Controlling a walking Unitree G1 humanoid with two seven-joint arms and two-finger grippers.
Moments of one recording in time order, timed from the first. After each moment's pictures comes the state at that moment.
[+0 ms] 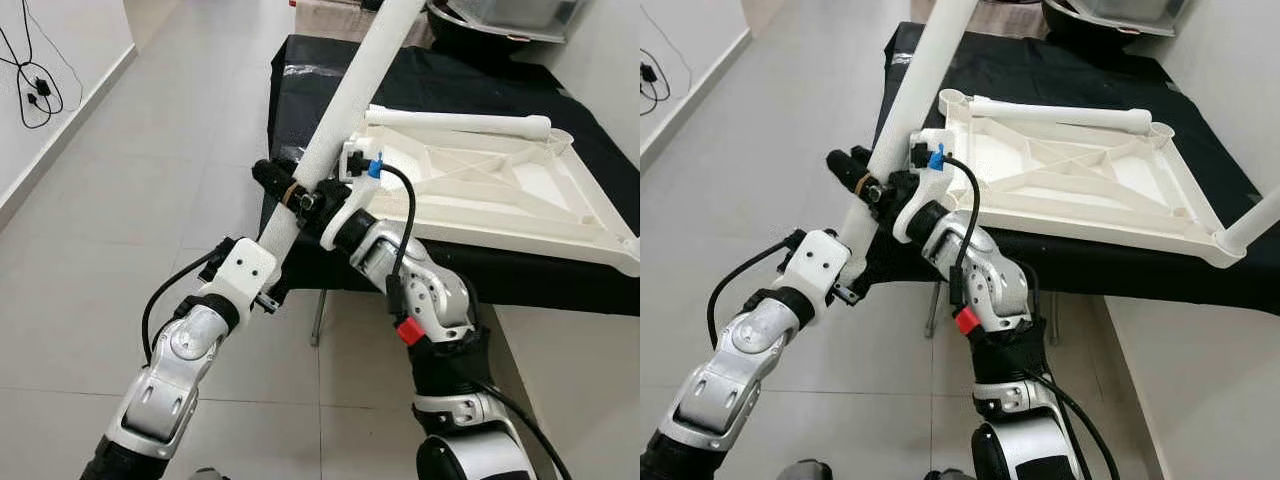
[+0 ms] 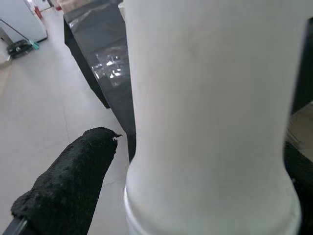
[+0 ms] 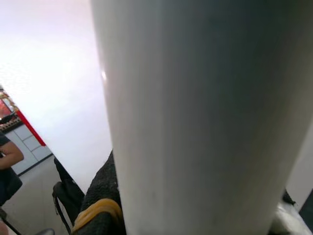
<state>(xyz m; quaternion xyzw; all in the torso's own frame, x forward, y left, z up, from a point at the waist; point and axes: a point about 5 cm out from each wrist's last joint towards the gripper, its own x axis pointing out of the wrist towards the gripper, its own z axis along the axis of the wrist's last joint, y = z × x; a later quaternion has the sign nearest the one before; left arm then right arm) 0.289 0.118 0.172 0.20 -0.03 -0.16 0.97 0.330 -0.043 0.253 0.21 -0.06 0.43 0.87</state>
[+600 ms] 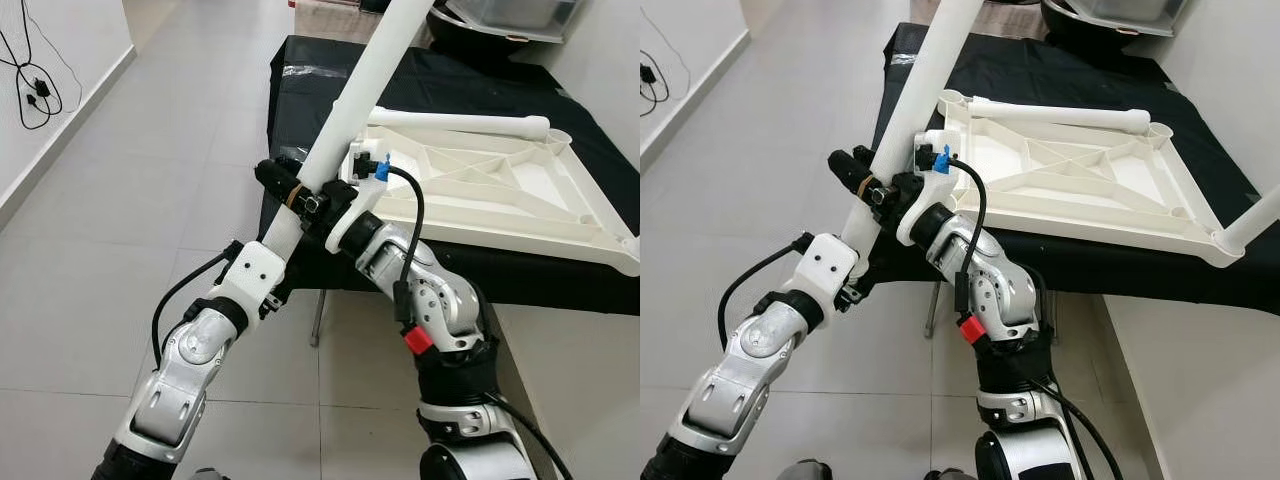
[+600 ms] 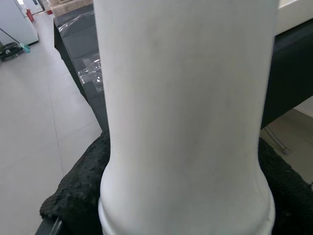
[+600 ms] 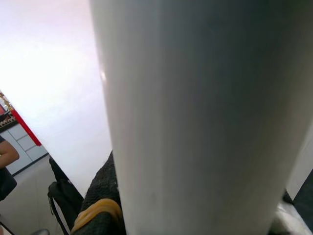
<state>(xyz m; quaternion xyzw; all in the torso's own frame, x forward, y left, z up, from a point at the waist) 0.285 0.109 0.167 0.18 -0.04 -0.18 0.97 0.325 -0.044 0.253 0.20 -0.06 0.43 0.88</state>
